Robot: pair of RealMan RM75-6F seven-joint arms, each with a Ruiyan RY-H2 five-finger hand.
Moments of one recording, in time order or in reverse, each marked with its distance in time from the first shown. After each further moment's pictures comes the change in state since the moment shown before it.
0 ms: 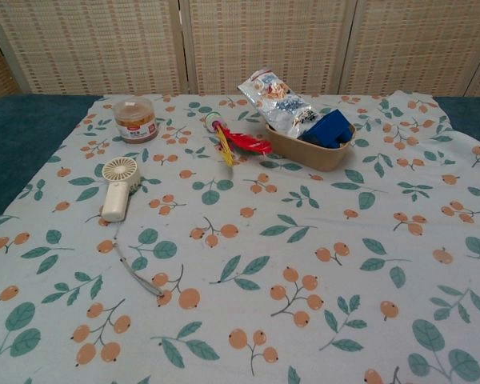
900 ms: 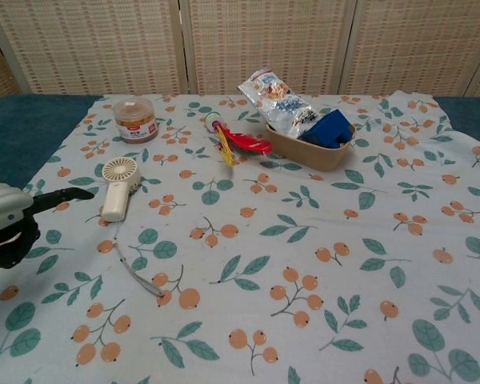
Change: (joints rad) left arm -0.380 -0.331 -0.152 0.303 -0.162 -0.530 0.043; right arm 0.035 -0.102 0.062 0.045 0.117 -0.084 -0.115
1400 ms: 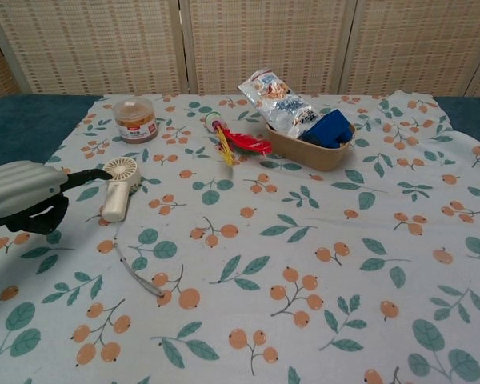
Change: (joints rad) left arm -0.140 -0.111 -0.061 0.216 -0.114 -0.096 -0.035; right arm 0.018 -0.021 0.034 0.014 0.087 -0.032 -0.032
